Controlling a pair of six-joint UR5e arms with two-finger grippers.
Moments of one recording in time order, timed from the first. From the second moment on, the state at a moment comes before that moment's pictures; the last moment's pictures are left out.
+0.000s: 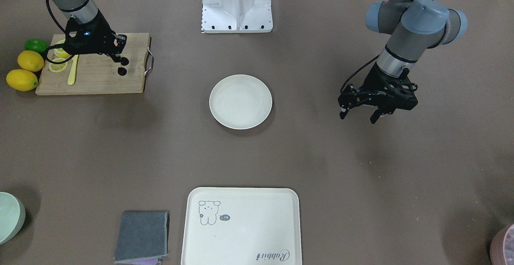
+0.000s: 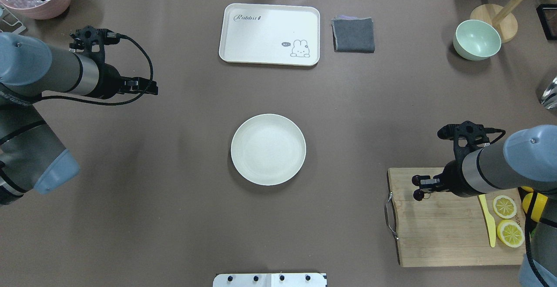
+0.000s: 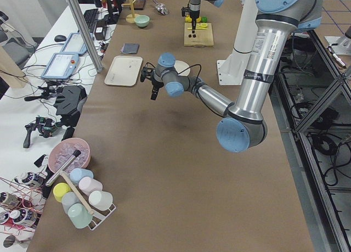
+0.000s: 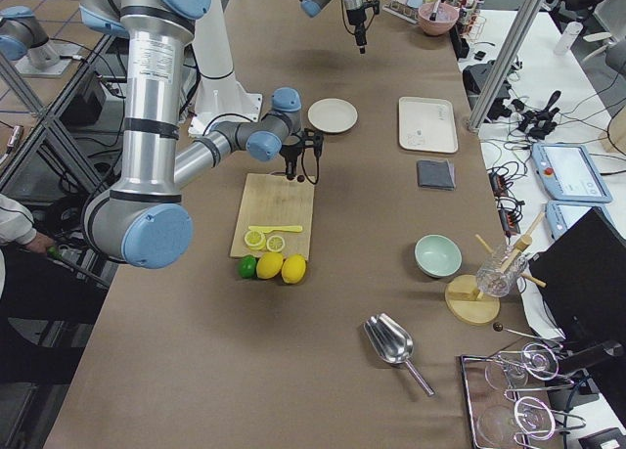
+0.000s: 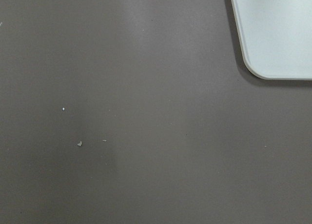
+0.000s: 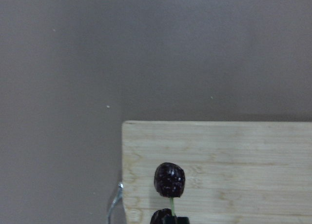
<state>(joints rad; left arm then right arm) -0.81 -1.84 -1.76 -2.12 -1.92 -1.03 0.55 -1.66 2.15 -1.27 1.95 1.19</state>
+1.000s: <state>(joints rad) -0.83 -1.78 -1.74 -2.13 -1.92 -1.02 0.56 -1.04 1.79 -1.41 1.93 1.20</state>
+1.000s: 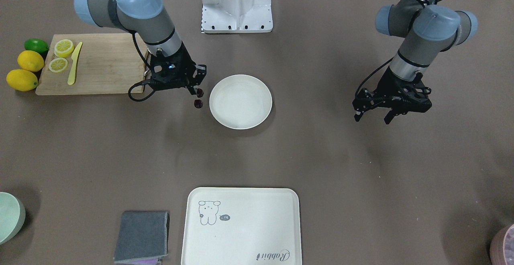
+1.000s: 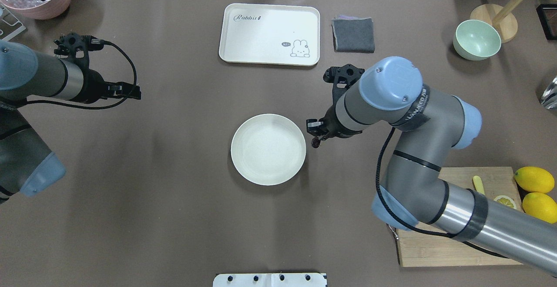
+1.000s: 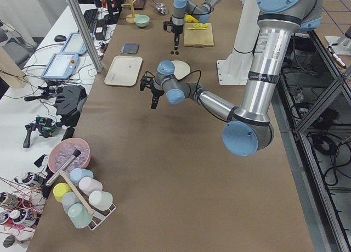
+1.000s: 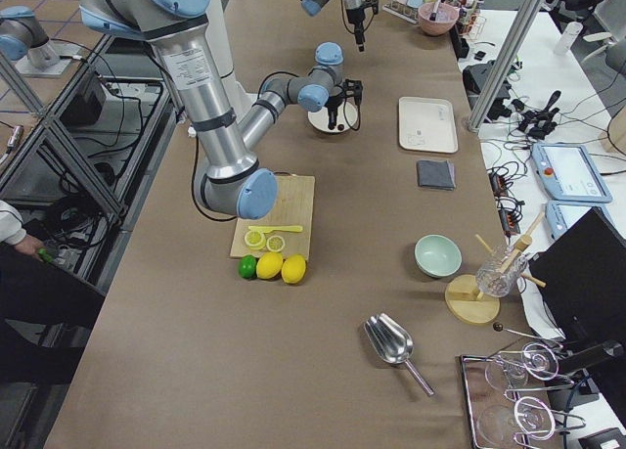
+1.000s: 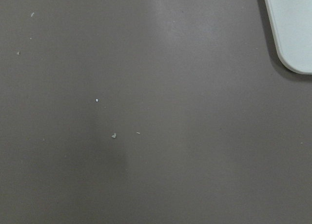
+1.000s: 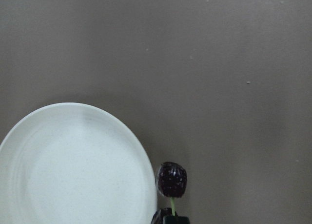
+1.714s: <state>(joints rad) -0.84 -1.73 -1.74 -2.13 -1.93 -1.02 0.46 -0.87 1.63 -1.40 1.86 1.29</state>
